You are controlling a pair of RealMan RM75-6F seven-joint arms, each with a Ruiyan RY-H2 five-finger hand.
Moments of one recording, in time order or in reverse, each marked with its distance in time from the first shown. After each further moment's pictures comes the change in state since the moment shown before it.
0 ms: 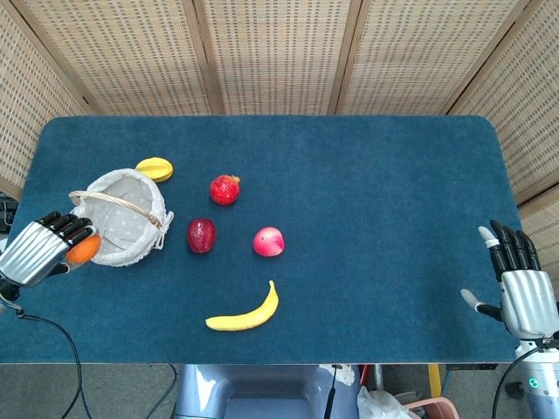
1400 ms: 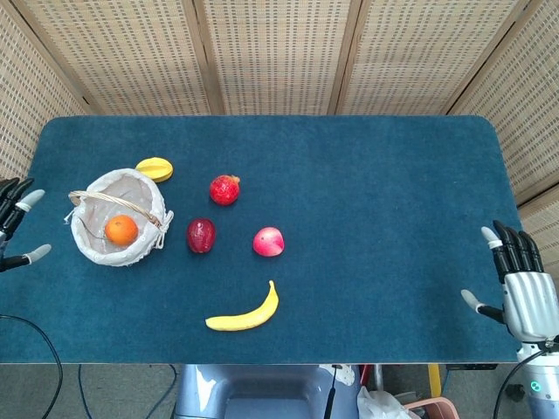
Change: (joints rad) left arm 0.101 -0.014 -0.098 0.069 -0.161 0.069 -0.295; right arm -0.024 0.007 0.015 -0.023 -0.019 0.014 0.012
